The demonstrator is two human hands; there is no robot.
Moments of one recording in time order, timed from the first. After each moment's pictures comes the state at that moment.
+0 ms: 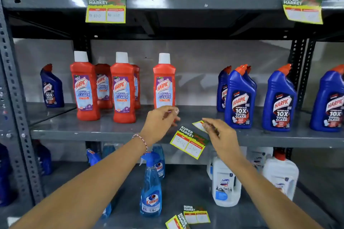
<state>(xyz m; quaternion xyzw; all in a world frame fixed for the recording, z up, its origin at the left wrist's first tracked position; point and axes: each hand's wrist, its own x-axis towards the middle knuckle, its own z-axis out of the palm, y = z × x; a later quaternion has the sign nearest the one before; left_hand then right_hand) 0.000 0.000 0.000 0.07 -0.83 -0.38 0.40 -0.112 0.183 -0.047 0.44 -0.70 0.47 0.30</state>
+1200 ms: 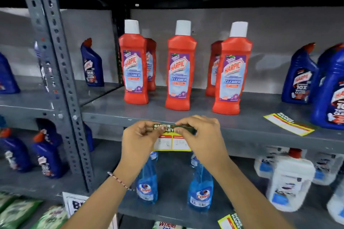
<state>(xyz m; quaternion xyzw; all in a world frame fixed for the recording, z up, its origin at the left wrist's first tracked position) 0.136 -0.134 -0.065 0.23 -0.66 -0.52 0.49 0.018 -0.016 -0.053 0.51 -0.69 0.46 0.22</state>
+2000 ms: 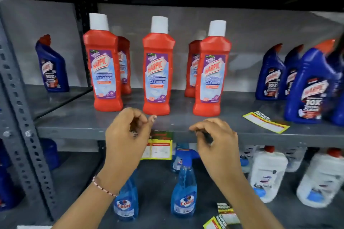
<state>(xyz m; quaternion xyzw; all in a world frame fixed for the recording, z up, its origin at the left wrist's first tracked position) 0.115 -0.125 -0.041 0.12 -0.74 -0.31 0.58 0.003 0.032 -0.059 0.38 -0.75 0.45 0.30</state>
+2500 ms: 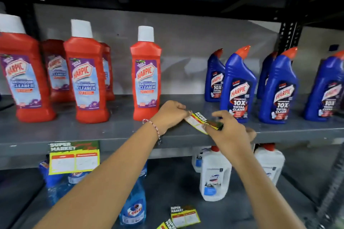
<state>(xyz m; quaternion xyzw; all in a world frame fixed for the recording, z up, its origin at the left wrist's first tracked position) -0.112 0.001 0.002 0.10 -0.84 -0.50 0.19 -0.108 0.181 -0.022 0.15 -0.89 0.39 0.17</state>
